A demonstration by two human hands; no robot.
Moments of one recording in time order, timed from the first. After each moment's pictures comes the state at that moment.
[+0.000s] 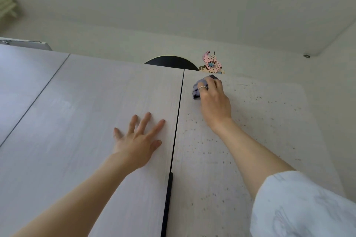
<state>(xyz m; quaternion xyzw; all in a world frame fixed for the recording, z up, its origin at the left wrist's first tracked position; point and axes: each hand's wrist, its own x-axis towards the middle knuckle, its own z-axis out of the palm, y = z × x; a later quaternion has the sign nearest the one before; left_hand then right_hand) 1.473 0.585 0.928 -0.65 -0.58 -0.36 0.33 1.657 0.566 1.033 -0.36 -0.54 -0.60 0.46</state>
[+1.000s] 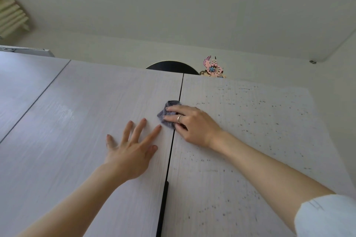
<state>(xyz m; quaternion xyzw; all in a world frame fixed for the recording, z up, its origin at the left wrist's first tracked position) 1.478 0.589 0.923 -0.64 -0.61 -0.36 0.31 1.651 0.592 1.016 -0.15 -0.73 -0.58 0.32</state>
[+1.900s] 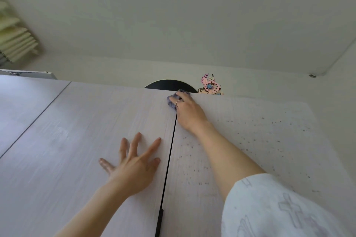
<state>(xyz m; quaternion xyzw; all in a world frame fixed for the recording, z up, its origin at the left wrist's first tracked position) 1.494 0.592 0.940 -0.62 -0.59 -0.46 0.23 1.624 0.597 1.094 -0.31 -0.68 -0.51 0.44</state>
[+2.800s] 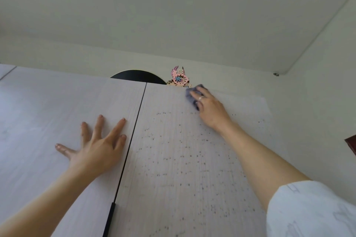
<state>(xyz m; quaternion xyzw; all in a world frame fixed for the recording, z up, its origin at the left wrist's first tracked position) 1.516 0.600 0.961 -0.57 -0.58 -0.54 0.22 1.773 0.584 1.093 -0.33 -0.63 -0.51 0.48</state>
